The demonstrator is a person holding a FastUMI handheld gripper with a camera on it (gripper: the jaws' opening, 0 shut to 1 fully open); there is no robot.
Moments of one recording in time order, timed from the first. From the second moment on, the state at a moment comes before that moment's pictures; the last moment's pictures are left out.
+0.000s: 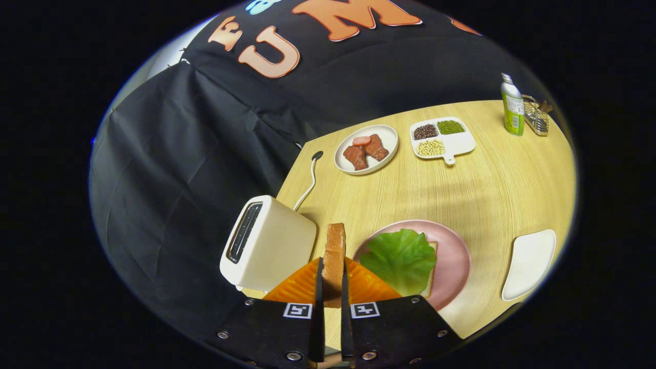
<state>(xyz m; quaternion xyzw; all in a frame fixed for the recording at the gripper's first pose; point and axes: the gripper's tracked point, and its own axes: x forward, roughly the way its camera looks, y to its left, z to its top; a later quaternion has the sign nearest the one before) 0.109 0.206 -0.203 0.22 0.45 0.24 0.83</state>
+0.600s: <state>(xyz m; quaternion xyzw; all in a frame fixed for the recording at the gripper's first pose) 0.110 0.178 -0.262 0.22 0.47 0.22 0.83</state>
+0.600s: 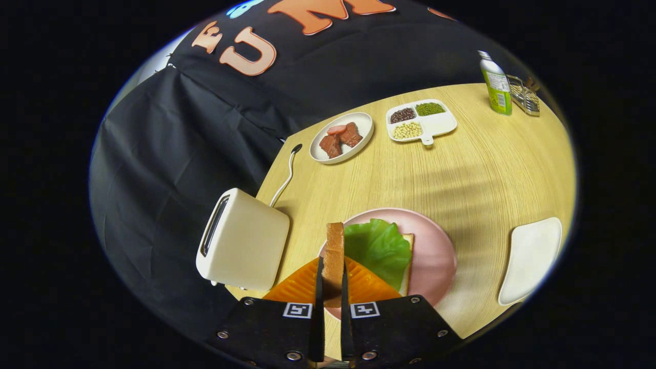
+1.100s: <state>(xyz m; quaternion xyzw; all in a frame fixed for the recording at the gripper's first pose) 0.111 0.150 -0.295 0.17 0.47 0.19 0.85</state>
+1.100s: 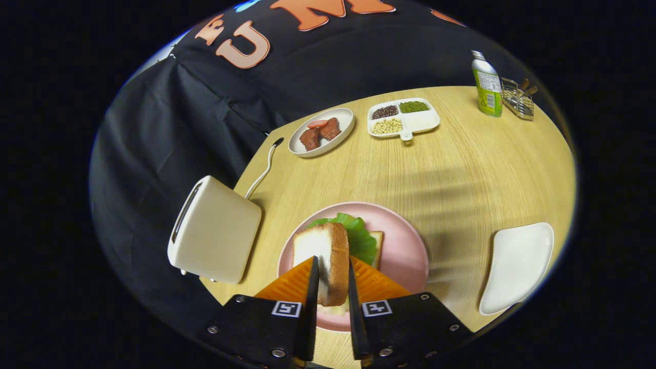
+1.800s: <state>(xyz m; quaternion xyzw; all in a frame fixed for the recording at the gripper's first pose) 0.123 0.092 -0.193 0.11 0.27 0.12 0.95</state>
